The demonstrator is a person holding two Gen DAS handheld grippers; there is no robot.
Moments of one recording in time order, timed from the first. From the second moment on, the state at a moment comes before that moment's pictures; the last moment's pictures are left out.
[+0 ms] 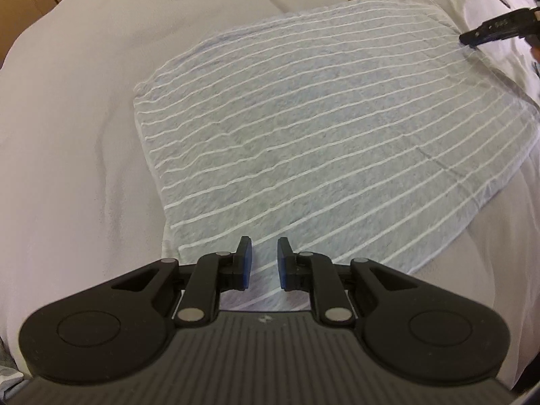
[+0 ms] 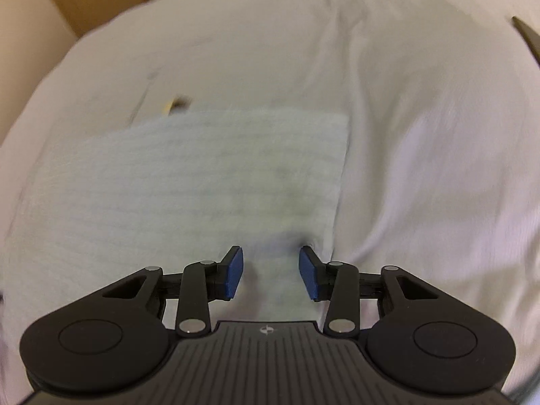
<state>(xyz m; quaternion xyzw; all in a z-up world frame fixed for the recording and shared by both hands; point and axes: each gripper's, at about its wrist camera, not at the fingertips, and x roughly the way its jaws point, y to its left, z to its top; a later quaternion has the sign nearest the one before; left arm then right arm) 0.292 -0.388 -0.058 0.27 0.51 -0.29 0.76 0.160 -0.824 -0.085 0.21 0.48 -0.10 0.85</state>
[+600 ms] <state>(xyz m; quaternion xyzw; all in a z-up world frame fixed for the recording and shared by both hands) 0.264 -0.338 -0.061 0.25 0.56 -0.25 0.75 0.044 -0.738 -0.081 0.24 0.56 -0.08 0.79</state>
